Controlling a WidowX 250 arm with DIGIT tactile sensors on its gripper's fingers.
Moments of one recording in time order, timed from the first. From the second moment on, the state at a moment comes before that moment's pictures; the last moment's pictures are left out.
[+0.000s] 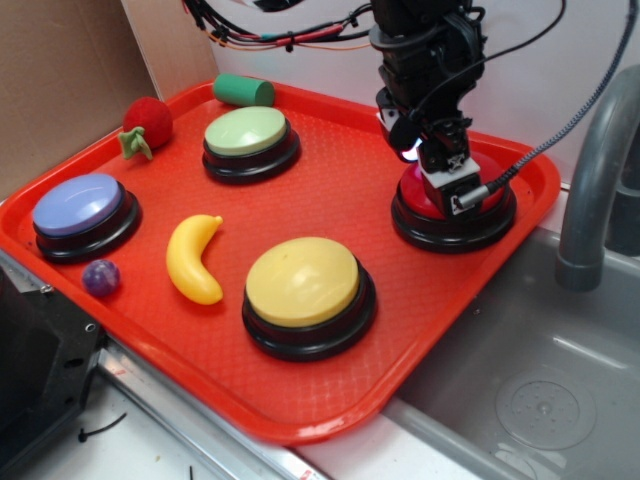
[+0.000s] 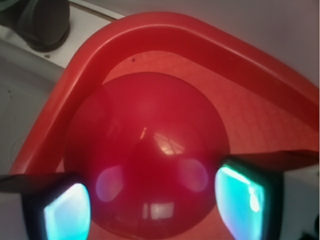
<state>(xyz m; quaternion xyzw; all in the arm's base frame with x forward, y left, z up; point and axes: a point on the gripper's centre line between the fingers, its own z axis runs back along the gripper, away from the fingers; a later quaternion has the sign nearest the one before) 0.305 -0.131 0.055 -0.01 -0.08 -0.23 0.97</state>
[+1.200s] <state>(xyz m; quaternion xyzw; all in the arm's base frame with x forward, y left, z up) 0.259 -0.104 0.146 0.00 -0.01 -0.23 0.97</state>
